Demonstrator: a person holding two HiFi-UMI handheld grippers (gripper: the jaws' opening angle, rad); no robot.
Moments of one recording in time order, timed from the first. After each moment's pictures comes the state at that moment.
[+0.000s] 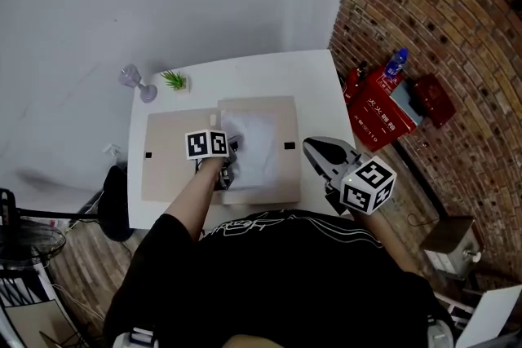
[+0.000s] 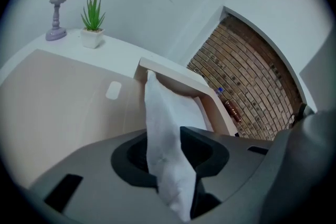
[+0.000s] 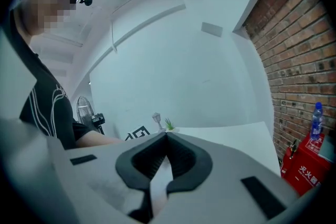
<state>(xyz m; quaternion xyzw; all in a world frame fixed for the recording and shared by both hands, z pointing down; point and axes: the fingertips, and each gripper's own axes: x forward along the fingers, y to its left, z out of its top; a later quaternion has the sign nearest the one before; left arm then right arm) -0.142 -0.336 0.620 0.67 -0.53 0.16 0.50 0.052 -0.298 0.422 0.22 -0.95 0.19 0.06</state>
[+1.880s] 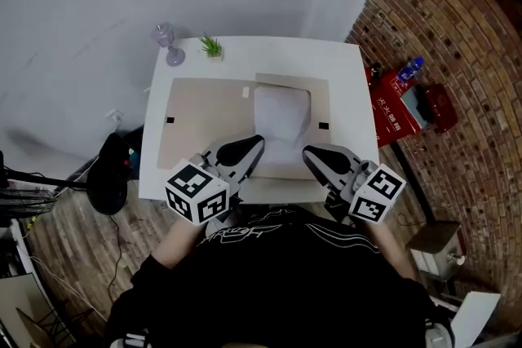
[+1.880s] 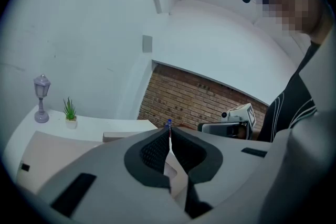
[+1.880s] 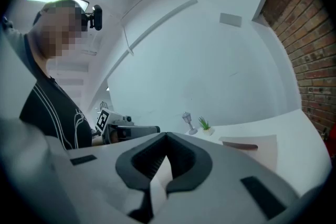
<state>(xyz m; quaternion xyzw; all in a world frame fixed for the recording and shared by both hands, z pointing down) -0.134 -0.191 0.388 0.87 -0.44 0.02 0.21 -0.048 -0.196 0.384 0.13 -0.97 0.20 0.03</state>
